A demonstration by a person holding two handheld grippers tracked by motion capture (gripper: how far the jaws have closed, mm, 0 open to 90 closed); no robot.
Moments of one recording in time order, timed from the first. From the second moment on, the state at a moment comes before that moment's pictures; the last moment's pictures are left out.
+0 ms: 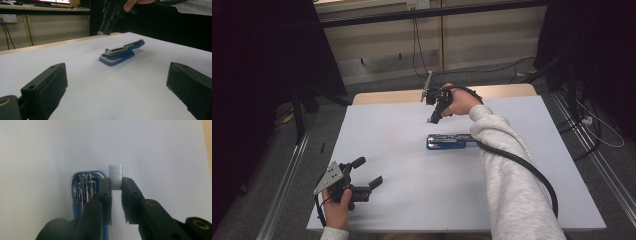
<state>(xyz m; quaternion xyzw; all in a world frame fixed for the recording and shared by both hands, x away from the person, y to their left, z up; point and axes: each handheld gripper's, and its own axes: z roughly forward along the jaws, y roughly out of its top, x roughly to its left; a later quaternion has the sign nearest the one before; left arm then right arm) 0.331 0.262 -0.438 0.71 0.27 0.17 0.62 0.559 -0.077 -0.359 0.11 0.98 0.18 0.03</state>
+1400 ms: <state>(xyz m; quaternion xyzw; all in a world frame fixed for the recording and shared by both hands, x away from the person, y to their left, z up) 0.331 0.260 -0.437 0.72 0.27 0.17 0.62 0.542 -0.080 -0.361 0.10 0.98 0.18 0.01</state>
